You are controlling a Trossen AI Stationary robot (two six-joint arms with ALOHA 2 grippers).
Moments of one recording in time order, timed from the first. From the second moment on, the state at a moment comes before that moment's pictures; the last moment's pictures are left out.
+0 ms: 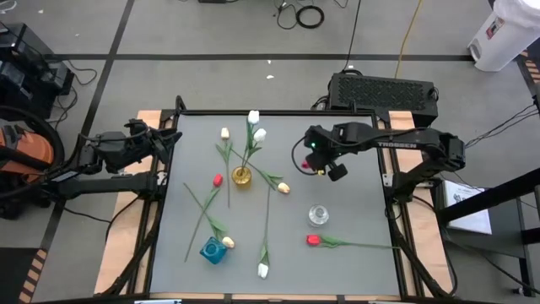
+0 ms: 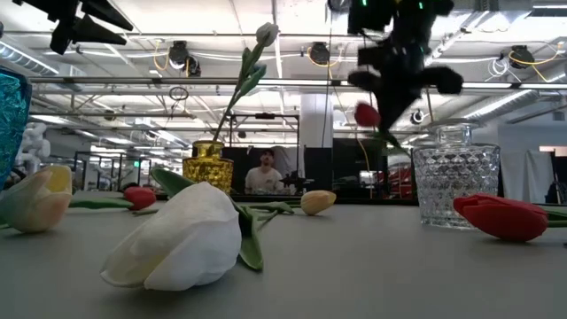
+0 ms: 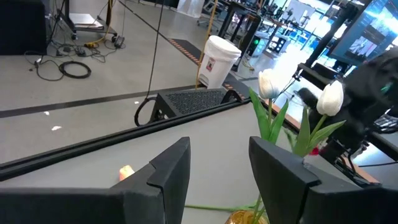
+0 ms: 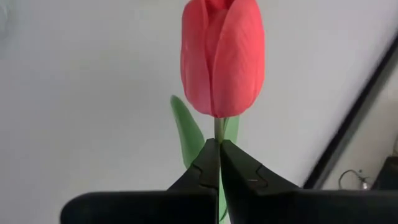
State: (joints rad) left arm 0.17 0.30 0.75 -0.69 -0.48 -0.52; right arm -0.22 1.49 1.23 -0.96 0.13 -0.78
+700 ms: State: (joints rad) left arm 0.17 0.30 0.75 -0.69 -0.48 -0.52; right arm -0.09 1.41 1.64 -1.00 0.19 -0.23
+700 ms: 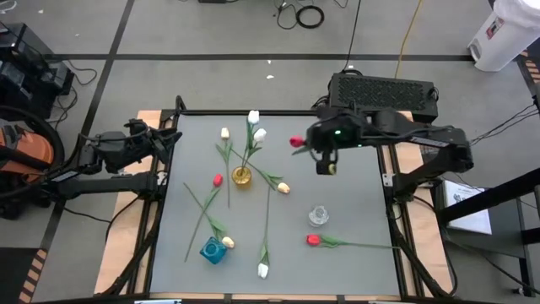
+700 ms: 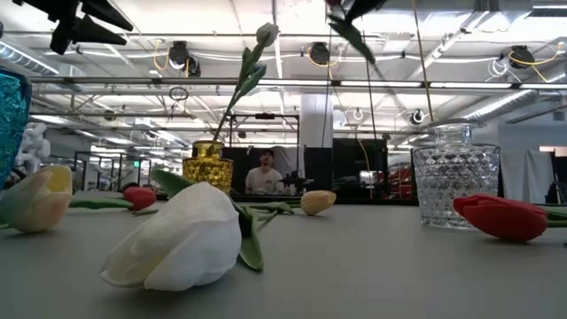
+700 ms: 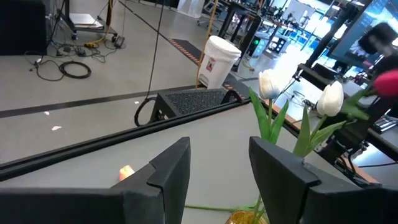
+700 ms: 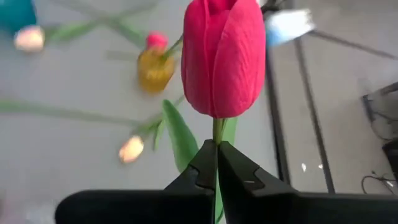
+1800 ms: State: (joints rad) left arm 0.17 0.30 0.75 -0.66 -0.45 -0.52; right arm 0.08 1.04 1.64 -1.00 0.21 0.15
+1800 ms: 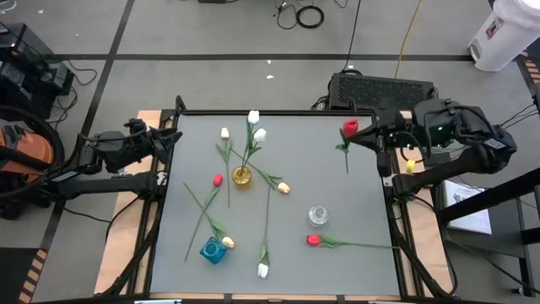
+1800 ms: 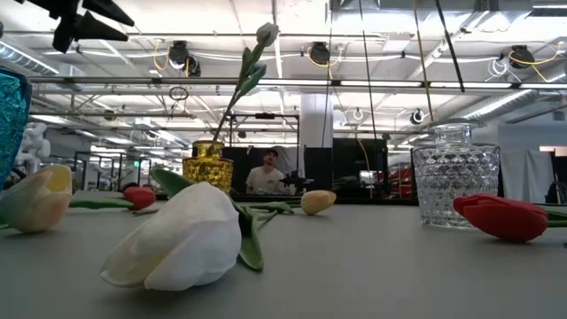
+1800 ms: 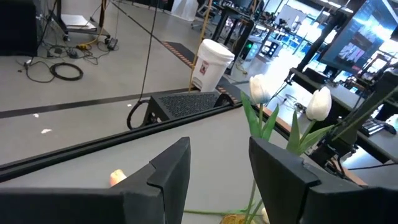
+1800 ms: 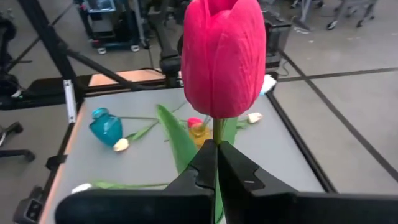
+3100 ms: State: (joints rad) left arm 0.17 0.30 0.75 -0.66 -0.45 -0.52; right arm 0.53 1.19 1.64 -0.90 0.70 0.36
